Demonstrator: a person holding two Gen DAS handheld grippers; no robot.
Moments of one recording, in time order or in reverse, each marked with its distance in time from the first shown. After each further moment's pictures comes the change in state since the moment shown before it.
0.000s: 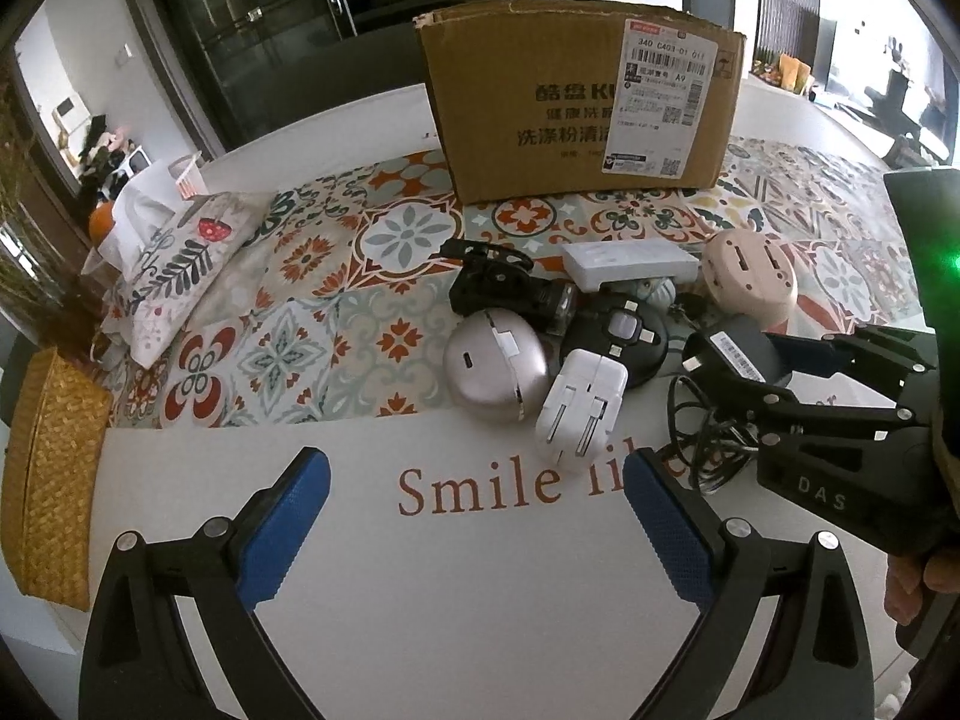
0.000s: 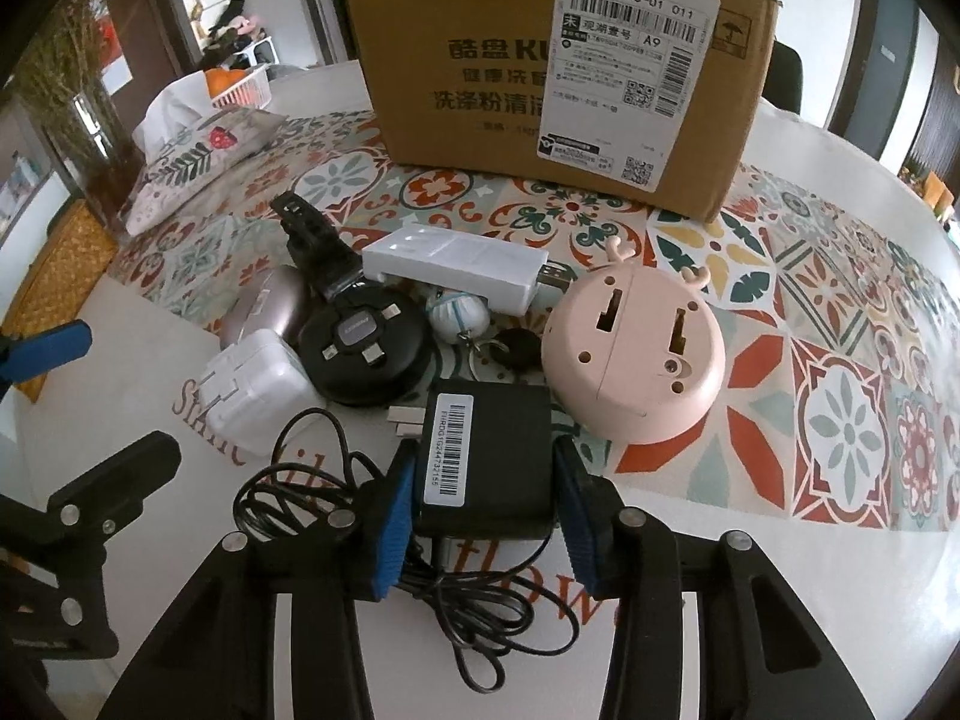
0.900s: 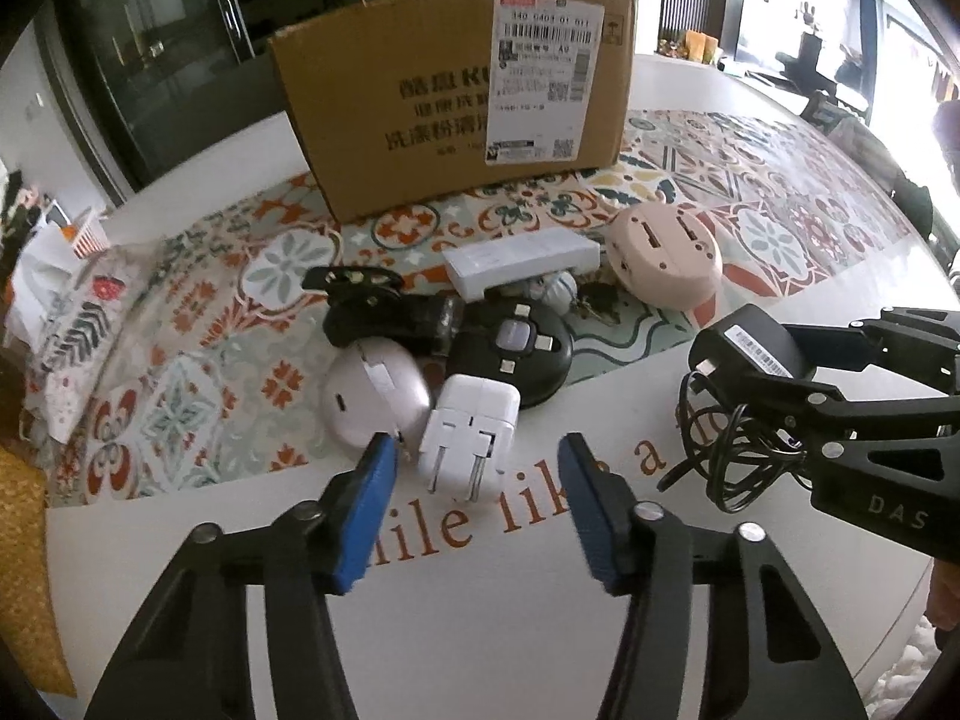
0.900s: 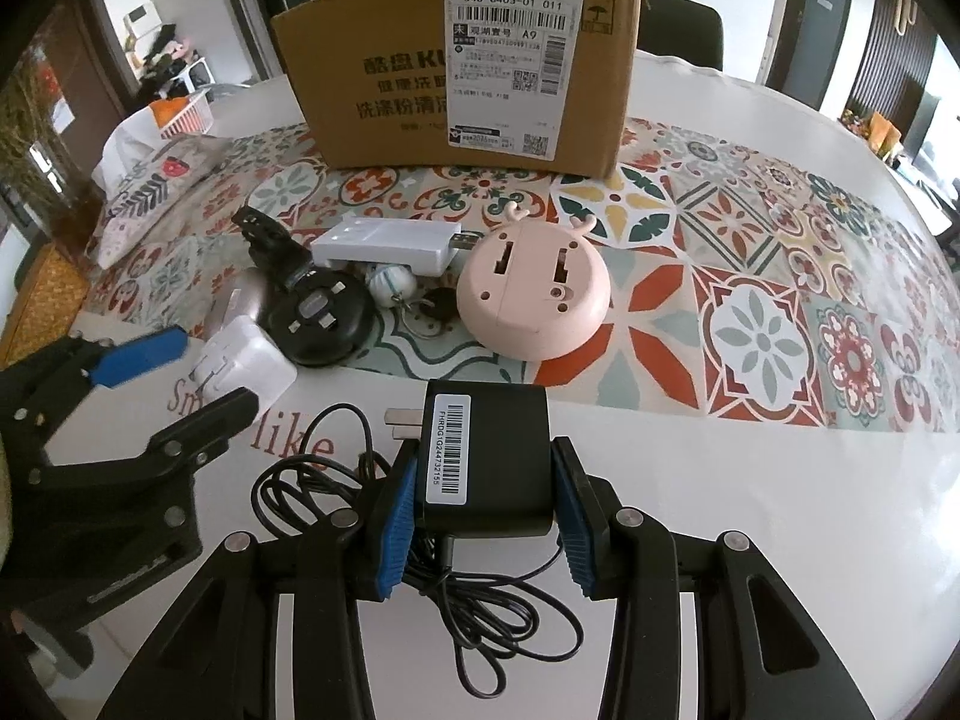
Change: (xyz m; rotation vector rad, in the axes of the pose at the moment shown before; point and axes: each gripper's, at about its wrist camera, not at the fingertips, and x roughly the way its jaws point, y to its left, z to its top) left arm 0.025 -0.030 0.008 0.144 -0.011 -0.187; right arm -0.036 -0.018 -0.022 0.134 0.038 -0.090
